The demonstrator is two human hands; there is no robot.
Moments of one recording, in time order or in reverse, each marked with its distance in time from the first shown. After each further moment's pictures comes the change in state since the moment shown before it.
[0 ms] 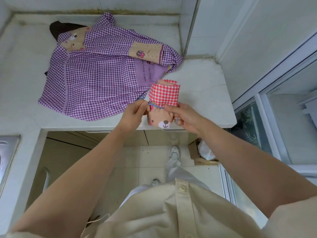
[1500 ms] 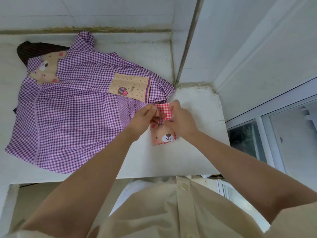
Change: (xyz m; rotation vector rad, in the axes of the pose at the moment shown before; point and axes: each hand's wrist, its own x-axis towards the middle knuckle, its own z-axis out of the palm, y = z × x) left_hand 0.192 0.030 0.042 -0.229 -0.148 -0.268; right_hand 0.135 -0.083 -0.071 -0.947 0.251 -0.261
